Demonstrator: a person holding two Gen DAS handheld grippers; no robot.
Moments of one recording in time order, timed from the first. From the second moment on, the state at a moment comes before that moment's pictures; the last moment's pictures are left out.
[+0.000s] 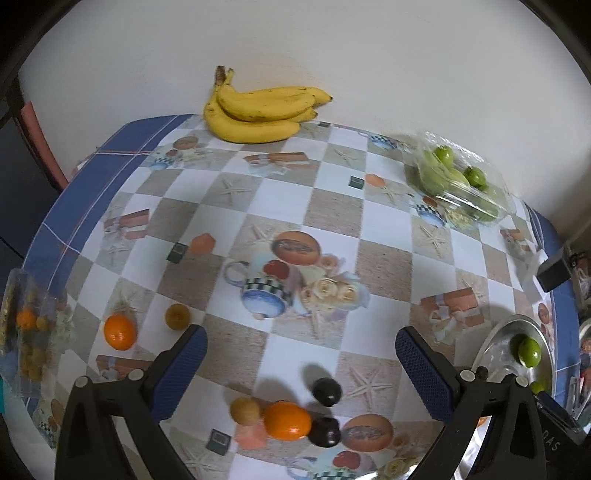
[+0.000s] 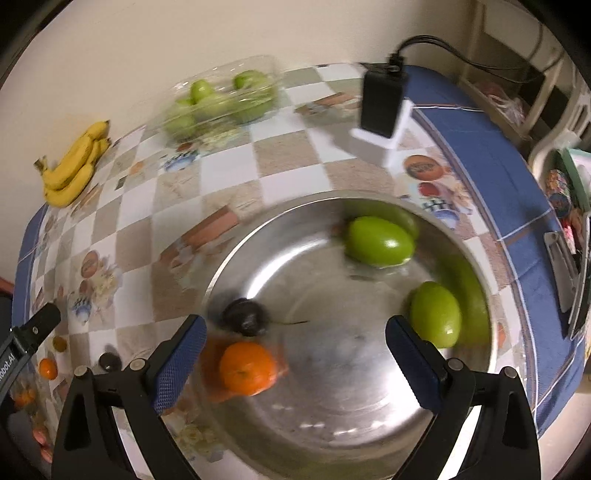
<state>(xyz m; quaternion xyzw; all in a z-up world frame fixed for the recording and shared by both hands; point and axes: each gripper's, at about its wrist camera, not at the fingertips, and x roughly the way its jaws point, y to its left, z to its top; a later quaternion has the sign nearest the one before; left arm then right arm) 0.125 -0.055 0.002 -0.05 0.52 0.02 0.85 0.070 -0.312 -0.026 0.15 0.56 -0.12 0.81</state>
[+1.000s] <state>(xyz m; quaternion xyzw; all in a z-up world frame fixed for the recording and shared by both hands) 0.117 0.032 -0.048 -0.17 0.58 0.07 0.79 0.090 -0.171 -0.052 0.11 0.59 0.04 0.80</state>
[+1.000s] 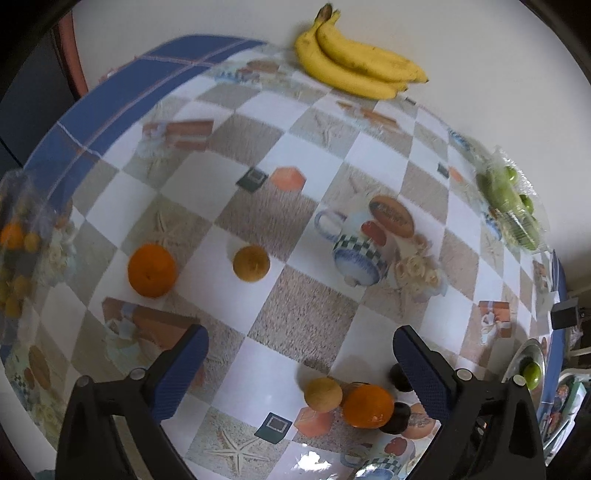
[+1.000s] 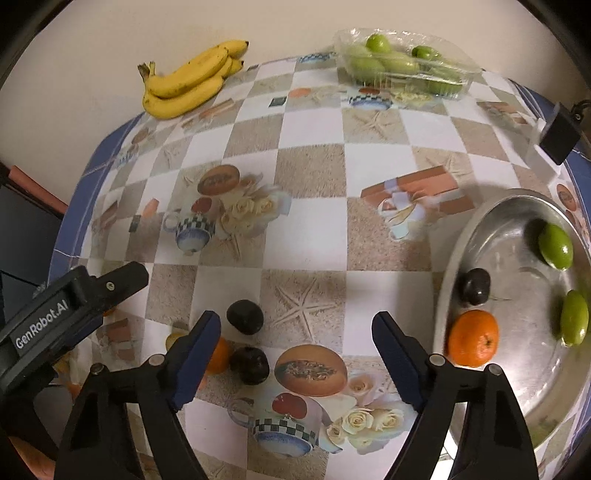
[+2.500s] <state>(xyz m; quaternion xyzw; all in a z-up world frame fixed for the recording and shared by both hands) 0.118 0.035 -0.064 -0.21 0.60 0.05 0.77 0.103 -0.148 -0.076 0.17 0.59 0.09 0.78</state>
